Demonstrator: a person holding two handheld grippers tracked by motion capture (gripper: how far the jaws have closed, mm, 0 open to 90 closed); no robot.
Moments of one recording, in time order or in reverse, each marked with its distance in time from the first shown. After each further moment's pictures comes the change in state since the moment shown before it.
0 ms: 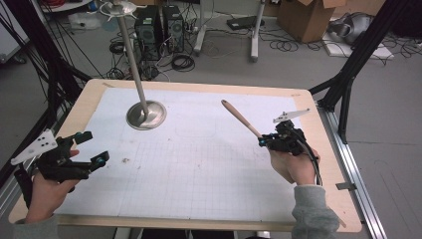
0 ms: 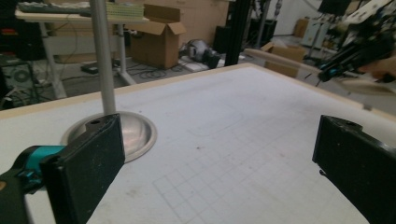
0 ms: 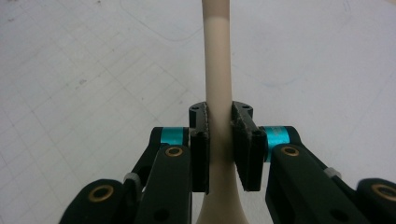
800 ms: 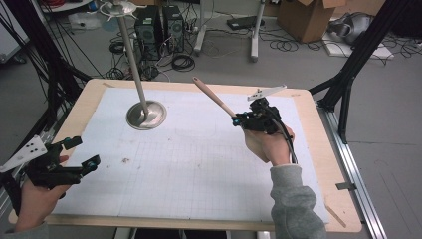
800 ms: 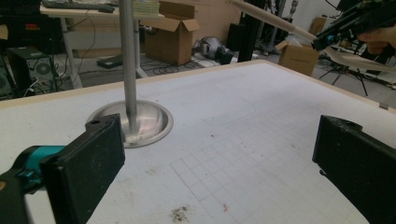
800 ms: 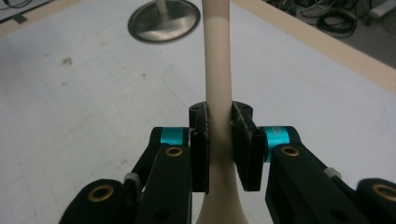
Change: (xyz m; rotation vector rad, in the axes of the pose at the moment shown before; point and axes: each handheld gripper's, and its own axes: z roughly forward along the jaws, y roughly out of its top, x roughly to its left) left arm 0.004 -0.009 -0.019 0.031 0.083 0.007; right arm 0.036 0.081 0.018 -0.111 0.075 -0.081
